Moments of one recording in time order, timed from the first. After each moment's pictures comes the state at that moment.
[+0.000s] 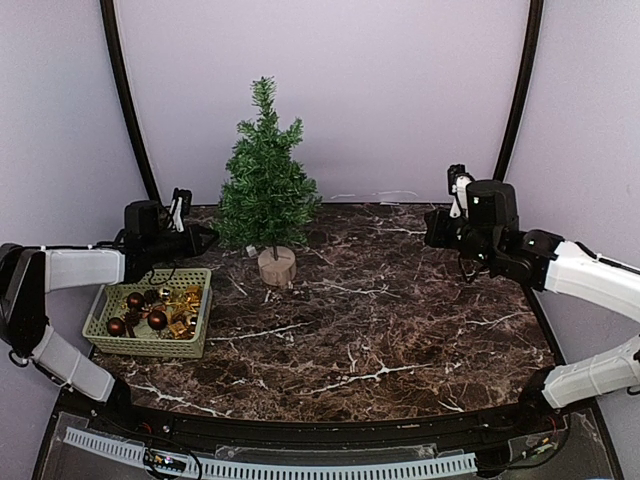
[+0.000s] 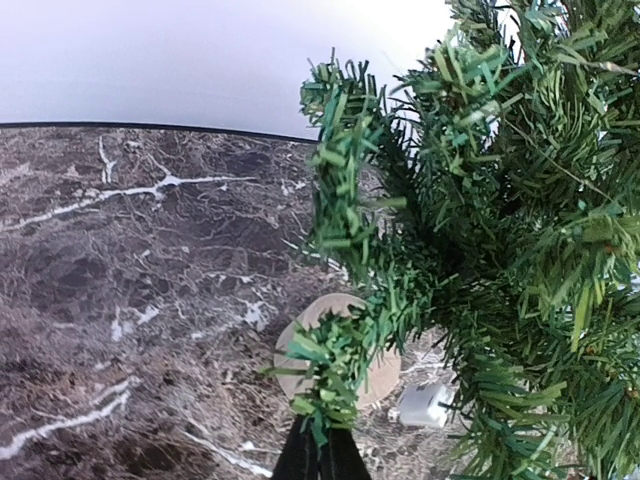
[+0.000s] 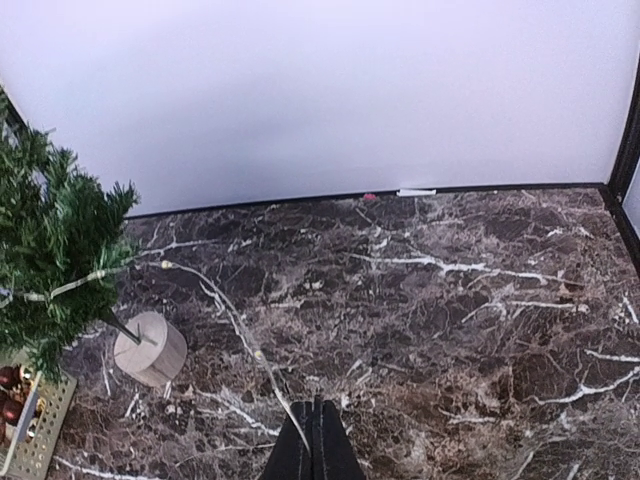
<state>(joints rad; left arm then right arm) -0.17 1.43 0.74 0.28 0.46 -0.35 0.70 1.15 0.90 -0.12 0.35 0.41</state>
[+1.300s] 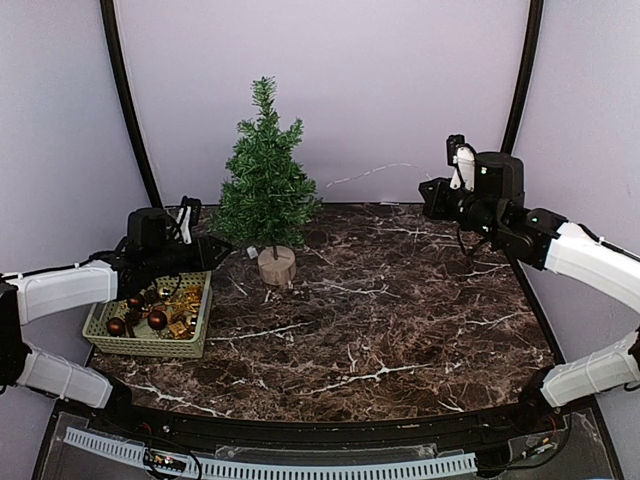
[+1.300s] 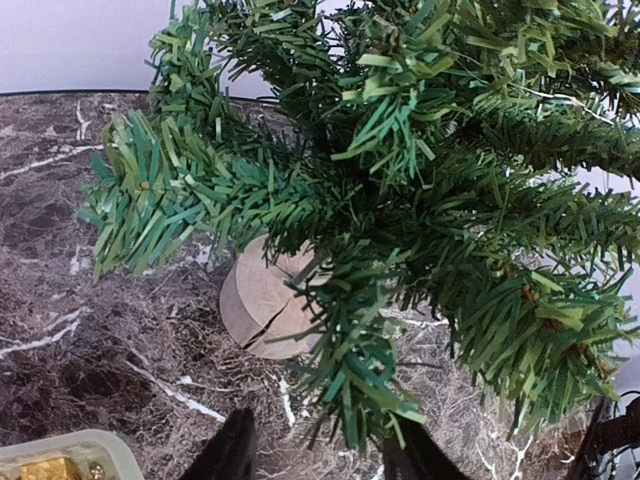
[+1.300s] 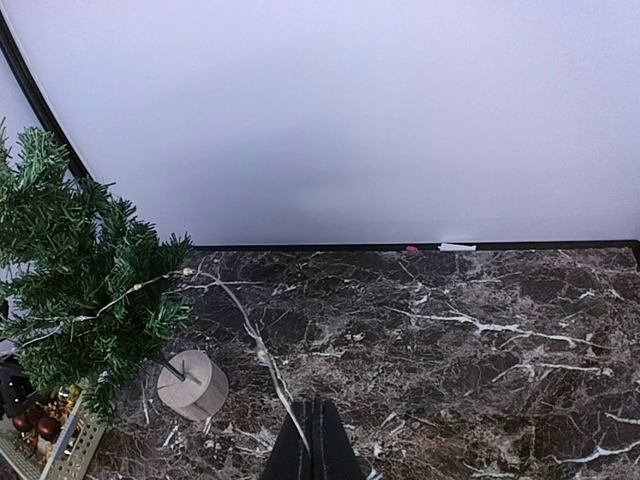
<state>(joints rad) -0.35 1.24 0.68 0.12 0.30 -0.40 0.64 1.21 1.05 -0.09 0.23 0.35</state>
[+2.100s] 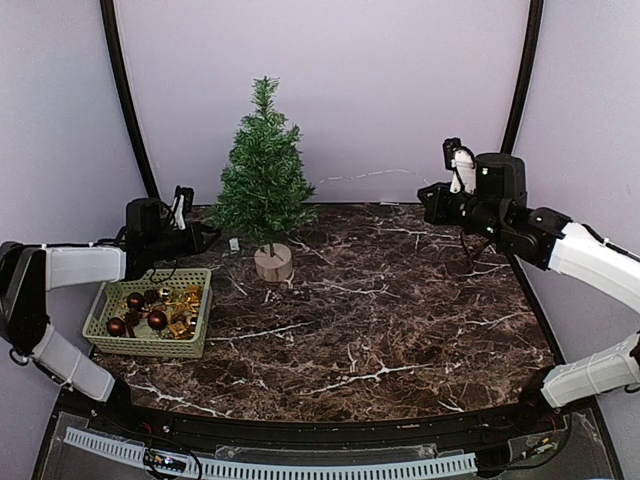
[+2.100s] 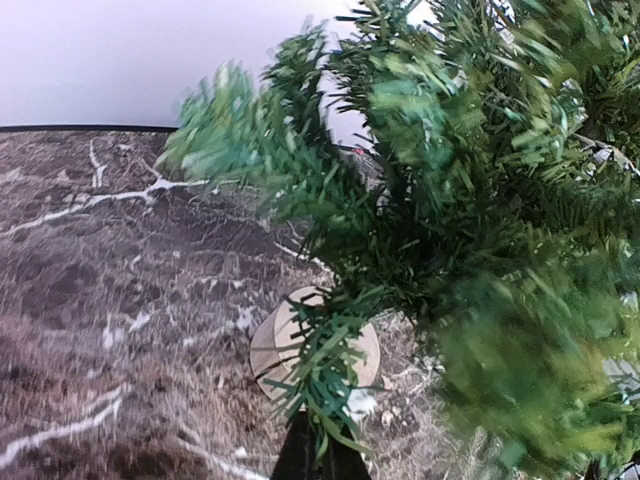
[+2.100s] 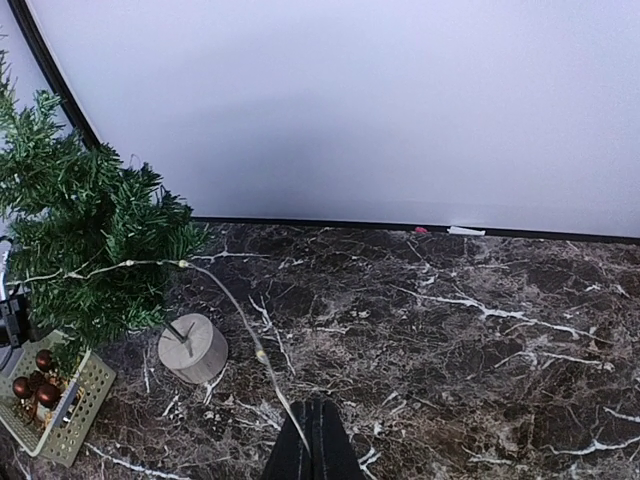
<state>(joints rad) -0.18 1.42 0.75 0.26 0.46 -0.36 0.64 1.18 1.05 -0.16 0.18 0.32</state>
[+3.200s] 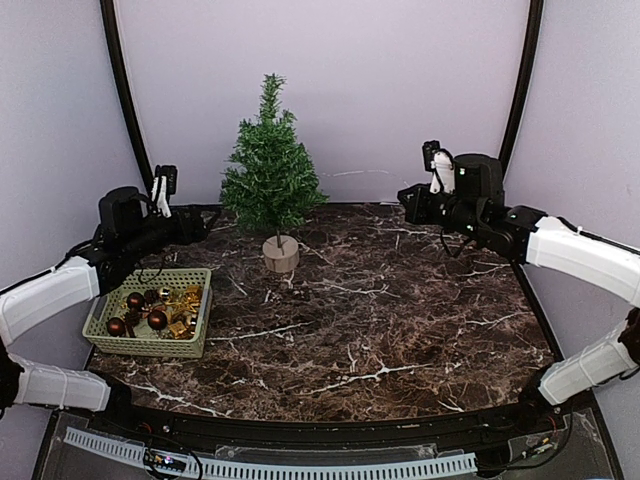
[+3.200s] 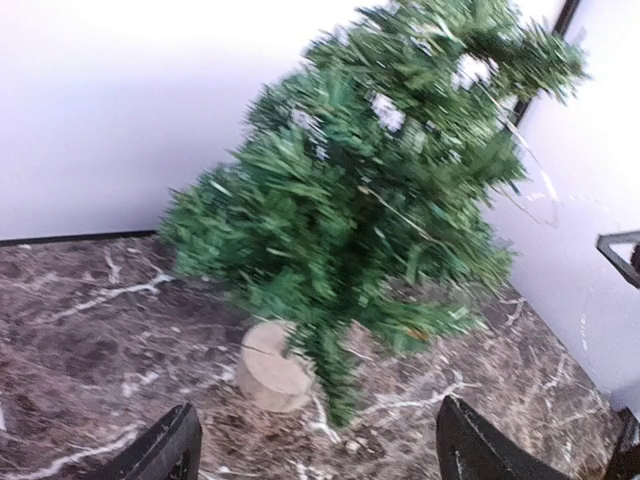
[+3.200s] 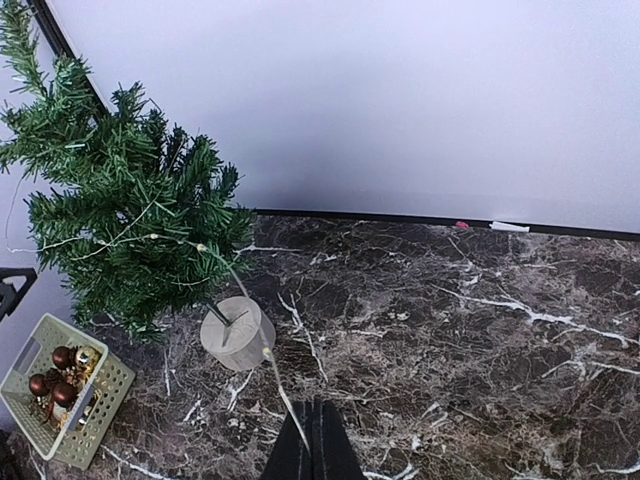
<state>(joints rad) -0.28 1.13 0.75 0.17 0.25 -0.30 0.66 1.32 1.08 -0.06 0.11 0.35</state>
